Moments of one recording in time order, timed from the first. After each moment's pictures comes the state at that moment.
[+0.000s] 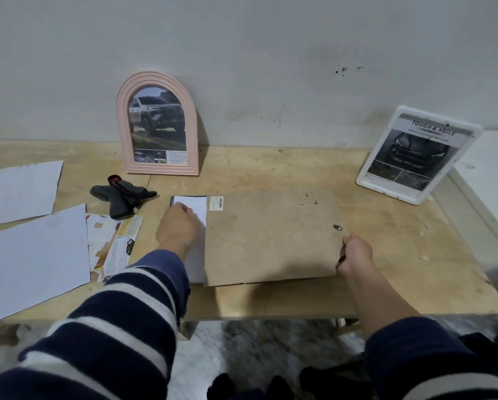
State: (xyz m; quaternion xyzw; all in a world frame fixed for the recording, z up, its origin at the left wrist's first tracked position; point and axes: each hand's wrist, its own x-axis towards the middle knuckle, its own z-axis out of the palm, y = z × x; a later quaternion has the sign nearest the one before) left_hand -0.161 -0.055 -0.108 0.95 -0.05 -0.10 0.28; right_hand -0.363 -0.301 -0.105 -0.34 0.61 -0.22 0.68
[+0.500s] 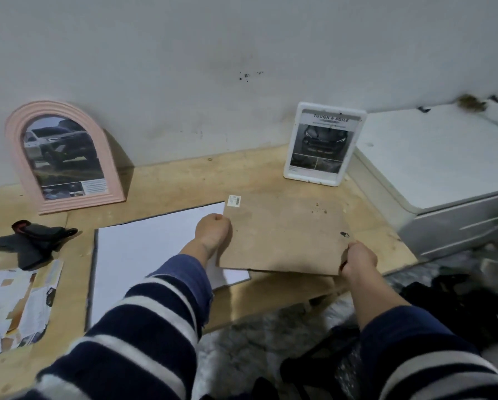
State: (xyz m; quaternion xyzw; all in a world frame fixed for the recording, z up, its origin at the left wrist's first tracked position) left_hand -0.244 -0.209 -0.092 0.83 -0.12 -0.35 0.42; right_hand -0.473 -0.365 -0.097 -0.20 0.69 -0.34 0.61
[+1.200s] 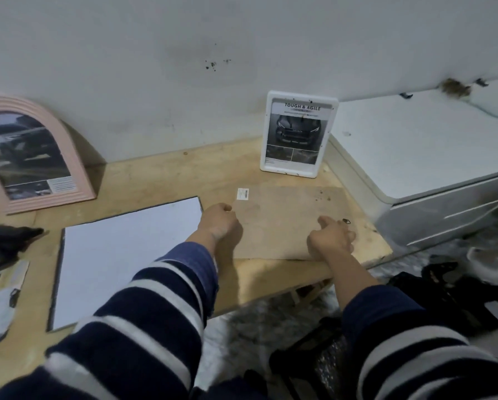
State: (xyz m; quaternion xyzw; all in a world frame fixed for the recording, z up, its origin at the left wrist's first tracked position) left_hand -0.296 -0.272 -0.084 0.86 -0.20 -0.33 0.34; right_hand -0.489 -0.391 -0.092 -0.69 0.65 -0.04 0.32
